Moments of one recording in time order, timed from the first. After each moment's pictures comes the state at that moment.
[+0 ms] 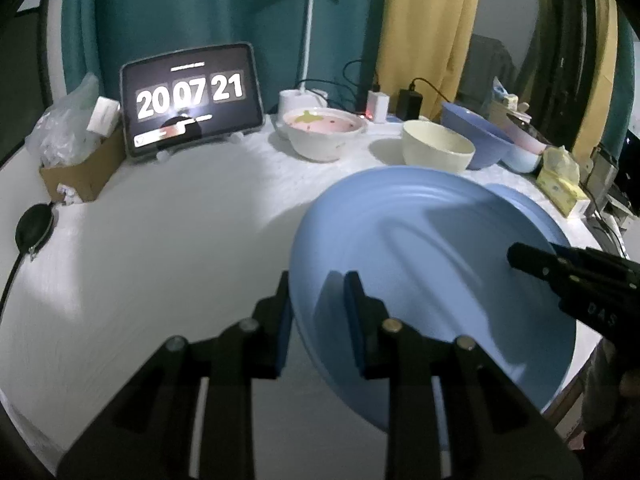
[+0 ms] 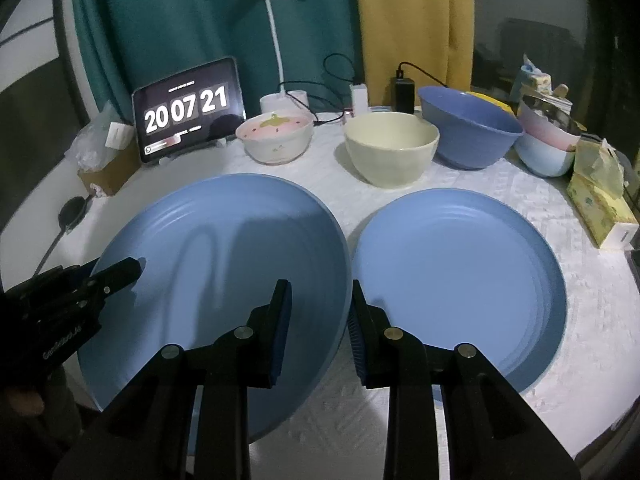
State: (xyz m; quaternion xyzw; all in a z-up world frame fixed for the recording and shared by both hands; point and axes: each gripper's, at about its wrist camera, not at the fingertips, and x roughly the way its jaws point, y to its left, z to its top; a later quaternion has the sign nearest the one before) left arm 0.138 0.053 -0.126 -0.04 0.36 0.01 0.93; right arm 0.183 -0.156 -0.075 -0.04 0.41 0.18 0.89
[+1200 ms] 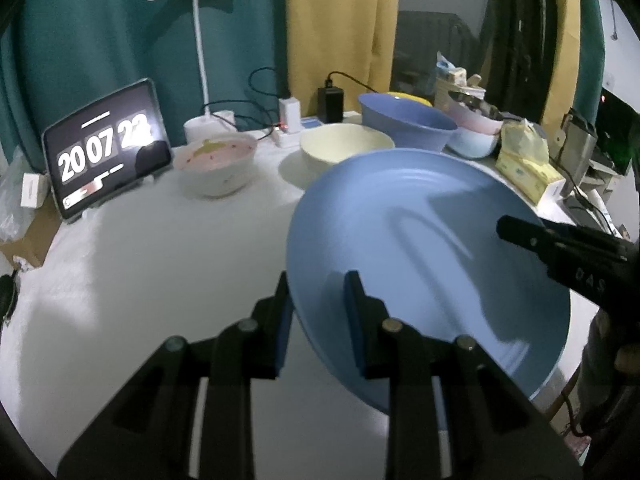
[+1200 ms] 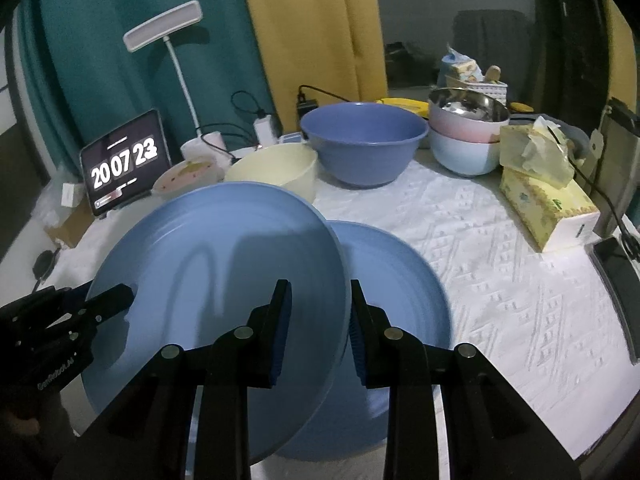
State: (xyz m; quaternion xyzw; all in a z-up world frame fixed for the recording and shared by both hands) left arm 0.196 -0.062 -0.109 0.02 0.36 -0.05 0.93; right arm 0.227 -0.270 -0.063 0.01 0.39 0.13 0.91
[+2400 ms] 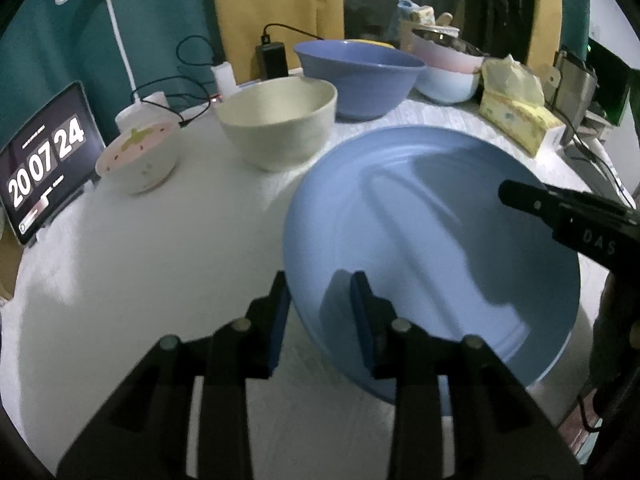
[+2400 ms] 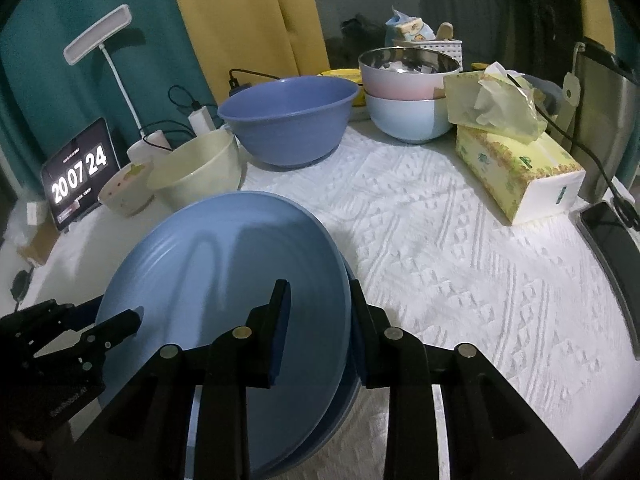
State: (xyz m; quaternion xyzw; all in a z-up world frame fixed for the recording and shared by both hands) left arm 0.242 -0.122 -0.146 0.07 0.42 -0.09 0.90; right arm 0.253 -0.322 -0.096 0.04 0.42 0.08 0.90
